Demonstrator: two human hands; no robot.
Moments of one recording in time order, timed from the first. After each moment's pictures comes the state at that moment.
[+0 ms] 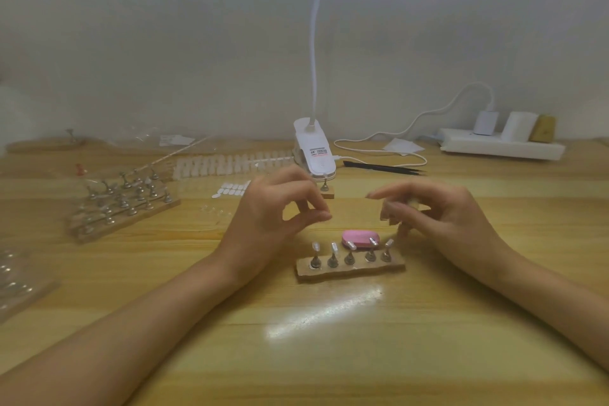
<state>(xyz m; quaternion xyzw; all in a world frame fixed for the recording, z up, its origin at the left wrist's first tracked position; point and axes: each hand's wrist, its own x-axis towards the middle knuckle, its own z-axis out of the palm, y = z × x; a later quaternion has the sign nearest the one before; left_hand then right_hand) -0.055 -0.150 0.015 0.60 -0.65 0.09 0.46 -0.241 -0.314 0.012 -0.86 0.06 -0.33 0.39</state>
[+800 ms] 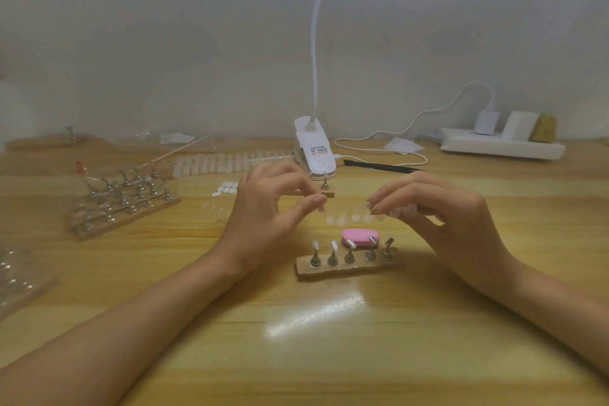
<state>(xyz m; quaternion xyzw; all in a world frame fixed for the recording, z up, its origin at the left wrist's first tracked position) -0.056 -0.150 0.014 0.67 -0.57 0.06 0.47 -0.243 -0.307 0.010 -0.88 -0.03 -0.40 0.23</state>
